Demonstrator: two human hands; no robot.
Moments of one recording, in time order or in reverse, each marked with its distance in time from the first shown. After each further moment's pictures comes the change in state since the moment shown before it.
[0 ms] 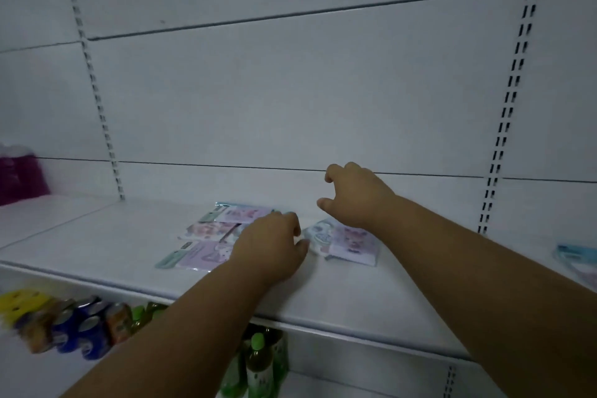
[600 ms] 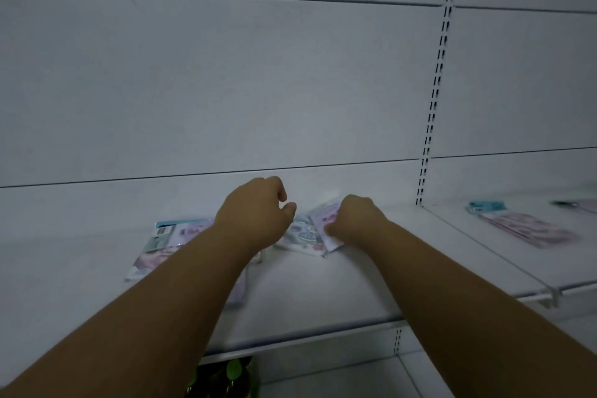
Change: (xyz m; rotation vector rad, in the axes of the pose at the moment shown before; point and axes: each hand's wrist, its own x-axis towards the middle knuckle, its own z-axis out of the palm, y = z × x) left_hand 0.075 -0.047 -0.013 -0.223 -0.002 0.312; right_hand -0.001 0.006 0.065 -0.014 -0.095 0.667
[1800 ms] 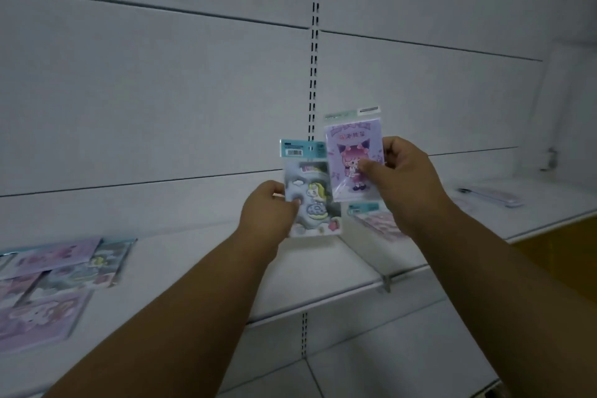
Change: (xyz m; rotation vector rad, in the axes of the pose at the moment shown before) left_hand 0.010 0.213 0.072 -1.043 -0.155 -0.316; right_hand -0.112 0.177 -0.170 0.857 0.571 -0.085
